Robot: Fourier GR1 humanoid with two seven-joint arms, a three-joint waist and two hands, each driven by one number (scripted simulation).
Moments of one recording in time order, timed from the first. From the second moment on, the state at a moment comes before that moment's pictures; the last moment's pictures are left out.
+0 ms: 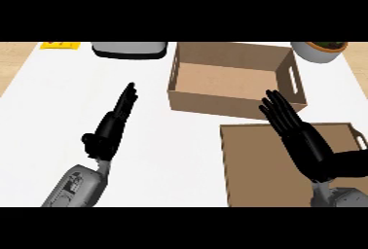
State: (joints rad) left arm -0.27 0.24 -0.34 -1.34 0.20 0.23 -0.15; right arm -0.11 -0.40 0.28 -1.66 -0.48 0.00 -0.03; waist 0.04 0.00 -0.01
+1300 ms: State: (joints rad) left arm -0.24 0.37 -0.34 -1.47 0.16 0.10 0.01; right arm 0.48 -0.86 0.09 -1.88 0.35 -0.43 -0.17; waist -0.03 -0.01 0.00
